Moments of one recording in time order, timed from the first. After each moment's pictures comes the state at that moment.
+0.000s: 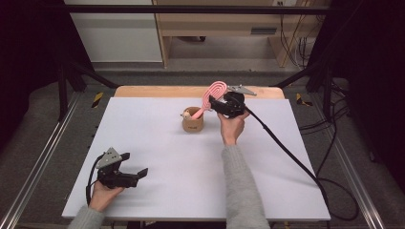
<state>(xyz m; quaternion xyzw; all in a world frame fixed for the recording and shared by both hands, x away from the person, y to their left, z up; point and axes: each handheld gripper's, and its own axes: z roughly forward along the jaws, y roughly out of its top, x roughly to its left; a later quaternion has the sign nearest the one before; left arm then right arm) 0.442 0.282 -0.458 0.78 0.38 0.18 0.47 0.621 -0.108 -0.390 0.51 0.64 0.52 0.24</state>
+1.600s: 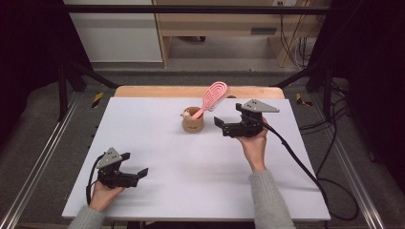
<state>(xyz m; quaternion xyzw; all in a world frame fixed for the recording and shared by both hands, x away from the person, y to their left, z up) 0.442 0.281 -0.458 0.78 0.38 0.18 0.47 0.533 -0.148 -0.364 0.36 0.71 0.57 0.22</state>
